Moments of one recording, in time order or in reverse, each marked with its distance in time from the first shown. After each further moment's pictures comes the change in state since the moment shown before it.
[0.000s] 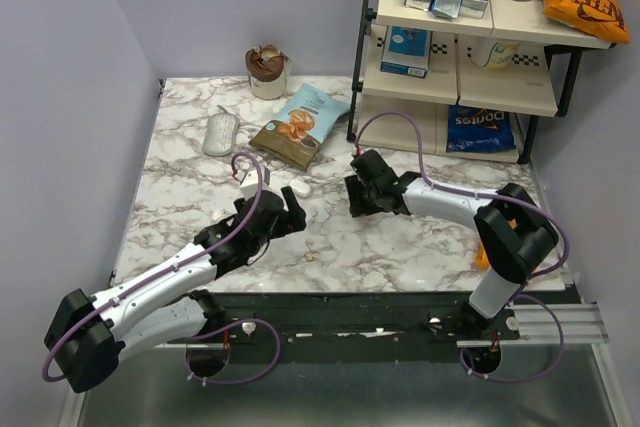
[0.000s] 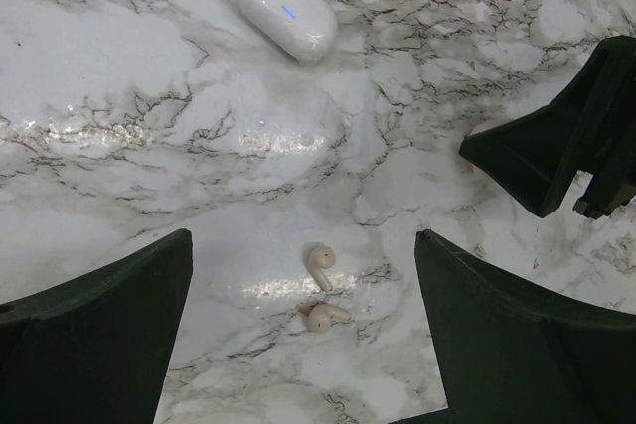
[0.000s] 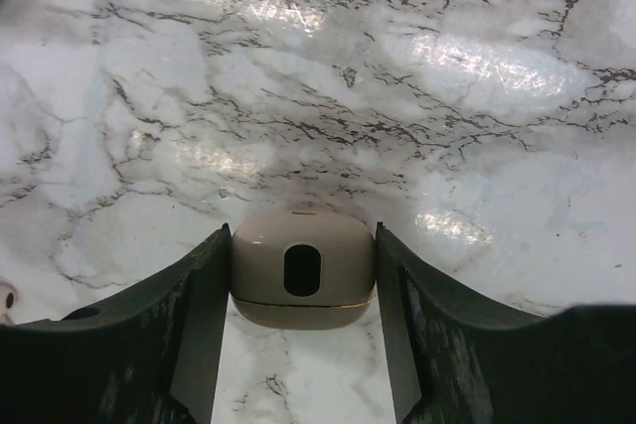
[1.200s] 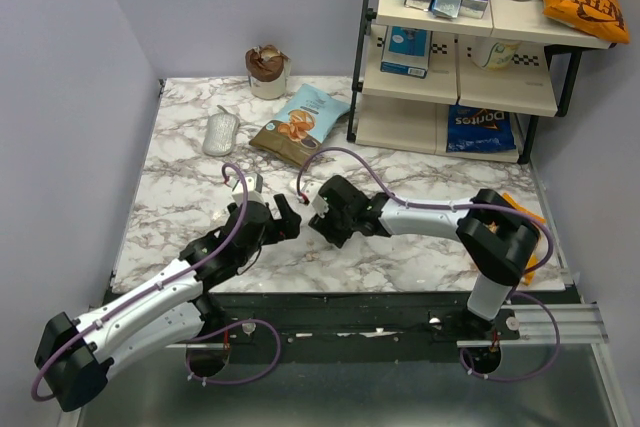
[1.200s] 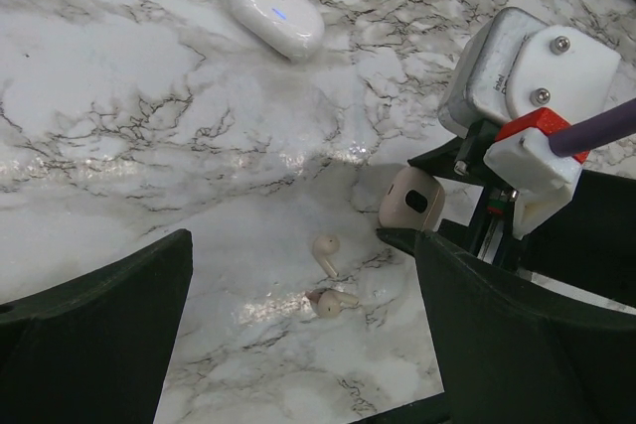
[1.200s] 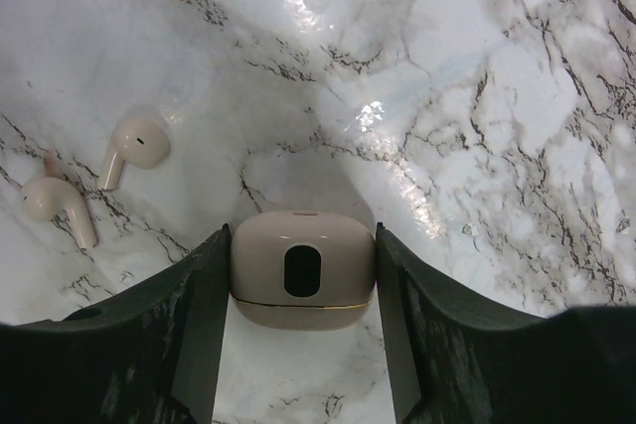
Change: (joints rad) left arm 0.000 -0.165 -0.089 0.021 0.023 0.070; right arm 0.231 0.054 0.008 0.084 -0.136 -0.536
